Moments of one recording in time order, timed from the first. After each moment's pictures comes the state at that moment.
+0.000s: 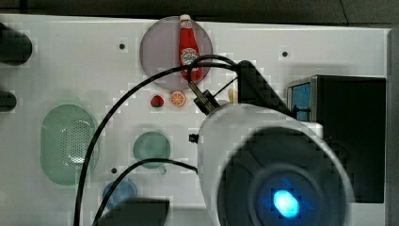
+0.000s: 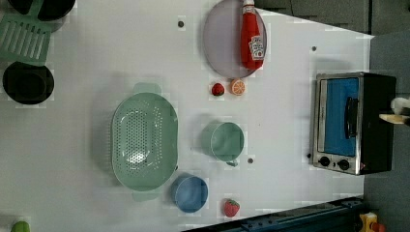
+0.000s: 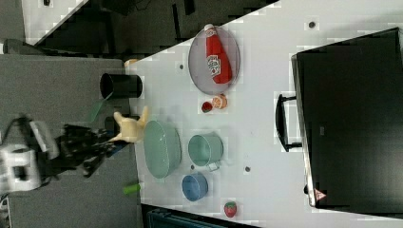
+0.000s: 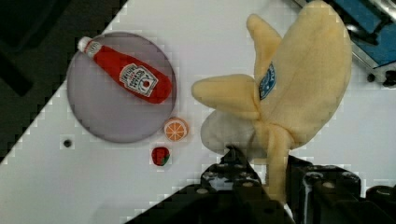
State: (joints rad) arm -0.03 -0.28 -0.02 -1.86 -0.01 0.15 0.06
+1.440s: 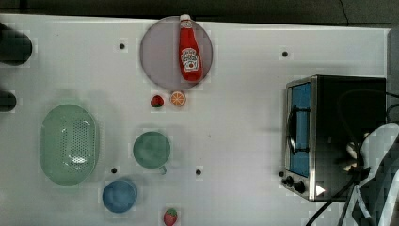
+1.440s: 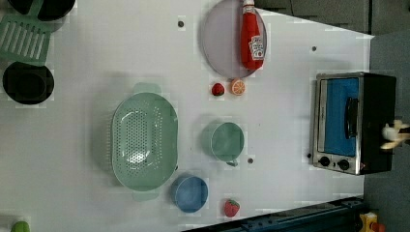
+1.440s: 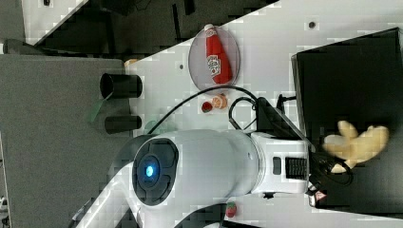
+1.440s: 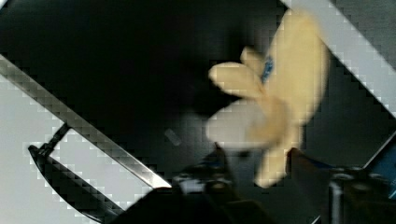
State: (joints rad) arm -0.14 0.22 -0.62 -1.82 0.02 0.38 -0.69
